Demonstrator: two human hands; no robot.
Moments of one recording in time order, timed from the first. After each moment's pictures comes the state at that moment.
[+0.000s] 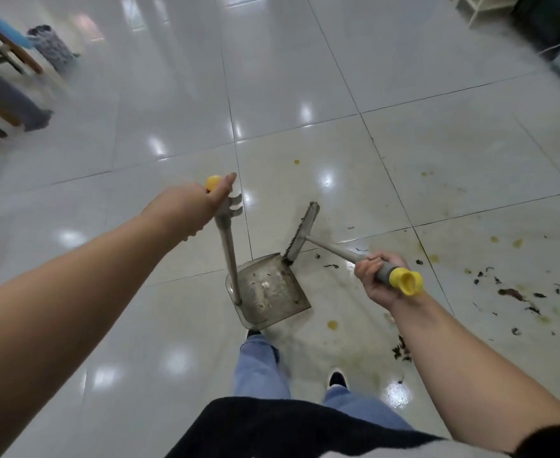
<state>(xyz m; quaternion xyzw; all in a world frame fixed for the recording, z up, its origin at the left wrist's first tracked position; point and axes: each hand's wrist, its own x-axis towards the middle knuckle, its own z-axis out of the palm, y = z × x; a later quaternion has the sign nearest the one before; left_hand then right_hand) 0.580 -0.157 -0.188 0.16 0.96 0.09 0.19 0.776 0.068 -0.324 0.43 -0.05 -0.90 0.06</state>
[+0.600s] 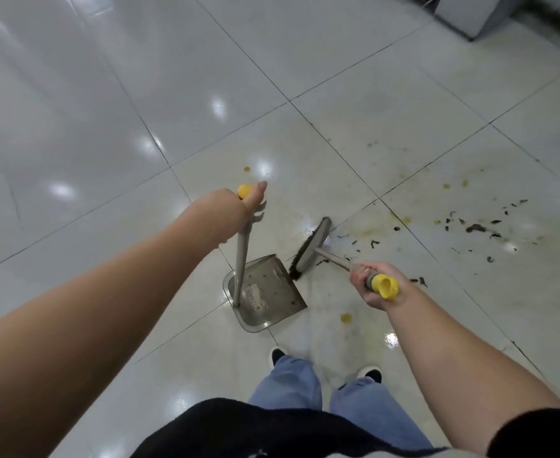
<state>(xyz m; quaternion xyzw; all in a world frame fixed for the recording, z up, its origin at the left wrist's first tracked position) 0.450 -0.087 -0.214 0.30 0.90 0.03 0.32 0.683 0.013 -0.355 0.54 -0.10 -0.83 -0.12</state>
